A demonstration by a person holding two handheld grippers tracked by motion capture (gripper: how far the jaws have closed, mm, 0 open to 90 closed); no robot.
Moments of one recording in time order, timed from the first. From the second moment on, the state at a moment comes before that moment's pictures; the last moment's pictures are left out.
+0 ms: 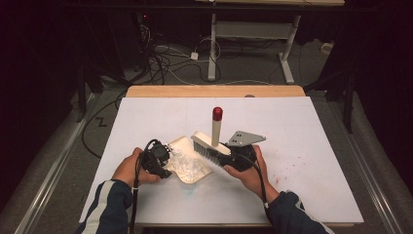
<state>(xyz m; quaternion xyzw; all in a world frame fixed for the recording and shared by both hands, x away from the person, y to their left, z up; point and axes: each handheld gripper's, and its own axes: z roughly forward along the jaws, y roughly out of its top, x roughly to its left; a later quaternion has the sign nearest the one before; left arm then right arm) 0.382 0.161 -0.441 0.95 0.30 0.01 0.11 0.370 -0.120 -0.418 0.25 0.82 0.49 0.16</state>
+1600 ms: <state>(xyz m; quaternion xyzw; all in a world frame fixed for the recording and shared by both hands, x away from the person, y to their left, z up) 0.380 0.163 -0.443 0.94 0.31 0.01 0.12 0.365 -0.152 -0.397 0.26 0.82 0.48 0.17</state>
